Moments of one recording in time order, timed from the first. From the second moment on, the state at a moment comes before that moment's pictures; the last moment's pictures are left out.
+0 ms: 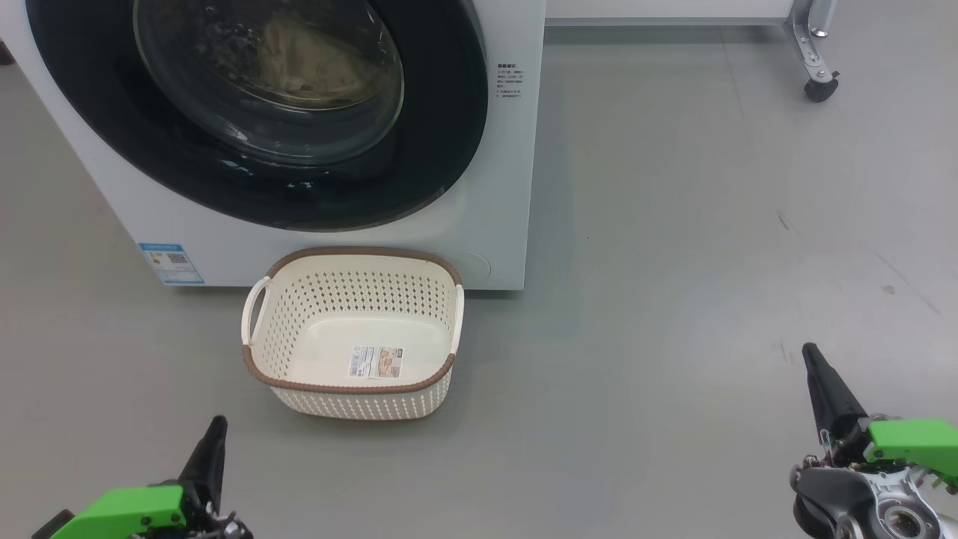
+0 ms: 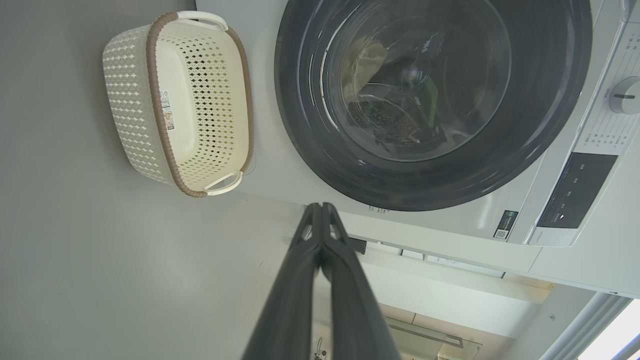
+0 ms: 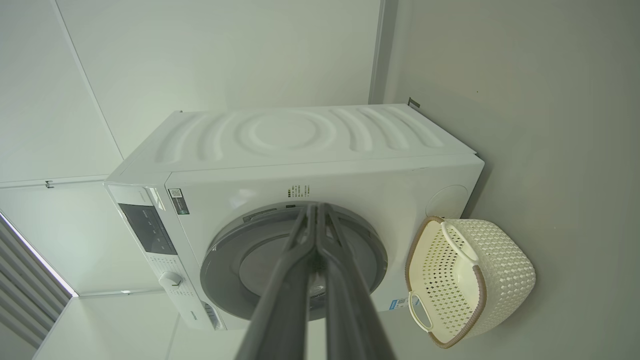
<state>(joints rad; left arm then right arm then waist) -0.06 0.05 0.07 0.28 -1.61 -0.13 0.11 -0.05 -0.04 -0.13 0.28 1.60 0.13 0.11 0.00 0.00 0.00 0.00</state>
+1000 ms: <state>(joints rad) -0.06 0.04 0.08 0.28 -1.61 -0.13 0.11 -0.05 -0.04 -0.13 0.28 1.60 0.13 0.11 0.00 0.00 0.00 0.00</state>
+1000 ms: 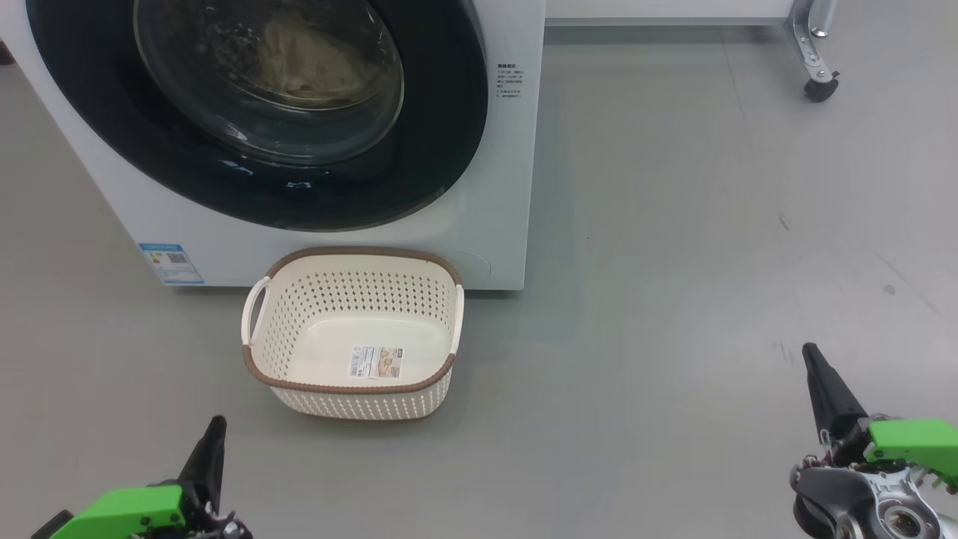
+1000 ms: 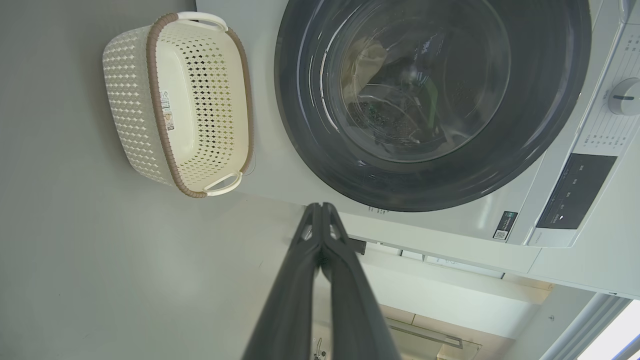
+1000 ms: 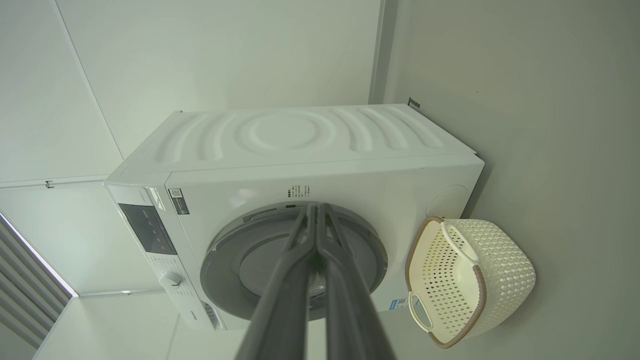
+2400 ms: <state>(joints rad) -0.06 0.04 0.08 0.28 -1.61 -0.13 0.11 -0.05 -0.04 -0.13 0.28 1.60 0.13 0.11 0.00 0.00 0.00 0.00</state>
